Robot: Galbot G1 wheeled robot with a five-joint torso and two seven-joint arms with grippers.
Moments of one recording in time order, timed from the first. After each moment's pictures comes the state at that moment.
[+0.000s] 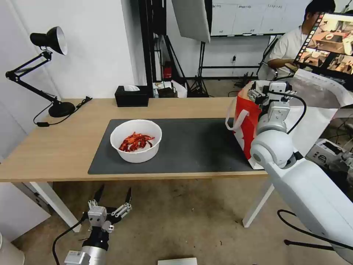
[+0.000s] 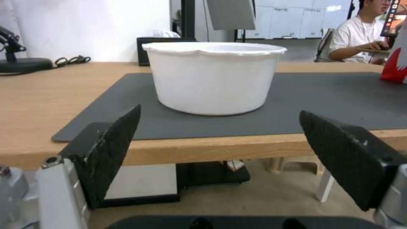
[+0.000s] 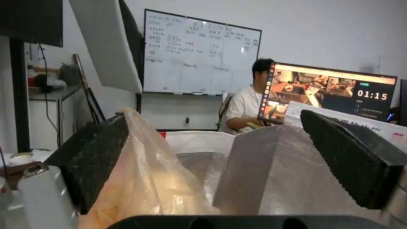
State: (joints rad) left arm 1.84 -1.31 -0.54 -2.13 -0.20 -0.29 -0.02; right arm -0.60 0.91 0.07 1.91 0.57 -0.36 0.84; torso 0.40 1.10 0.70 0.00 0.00
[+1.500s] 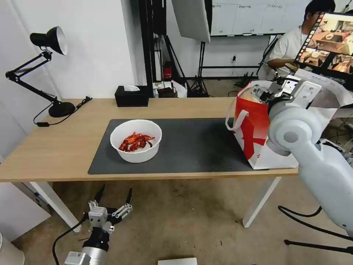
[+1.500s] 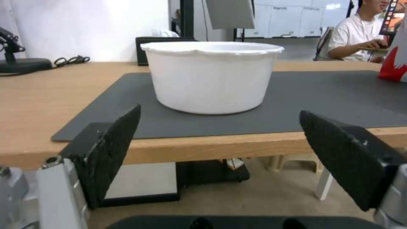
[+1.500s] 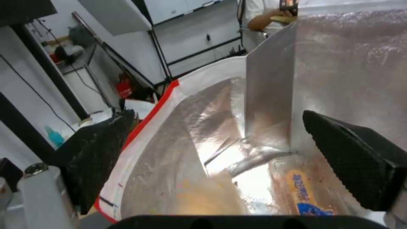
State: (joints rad) left arm 1.84 -1.31 -0.54 -2.14 -0.20 -0.29 -0.02; right arm -0.46 0.85 0.12 2.03 1.34 -0.45 1.19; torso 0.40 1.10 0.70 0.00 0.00
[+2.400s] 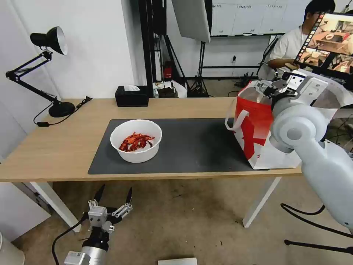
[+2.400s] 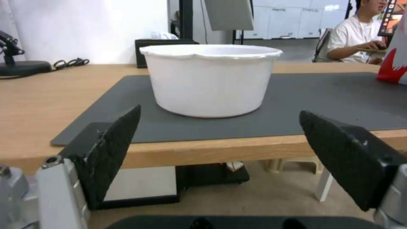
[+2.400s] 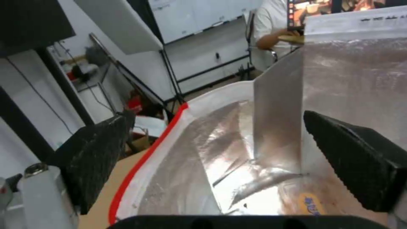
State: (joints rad) left arm 1.84 -1.31 -0.54 -2.14 -0.20 -0.29 -0.02; right arm -0.48 0.83 0.13 2.03 1.27 -0.39 1.09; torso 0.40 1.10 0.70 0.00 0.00
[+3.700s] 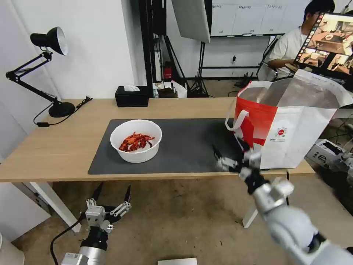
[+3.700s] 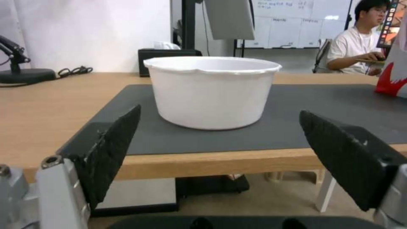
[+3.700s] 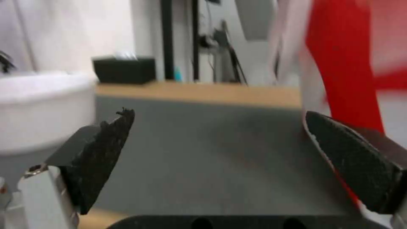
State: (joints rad) left arm 1.85 -1.32 -0.55 -2.16 -0.20 -0.32 -0.02; right arm -1.45 0.90 0.30 2.13 0.47 0.12 0.23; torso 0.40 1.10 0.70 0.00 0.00
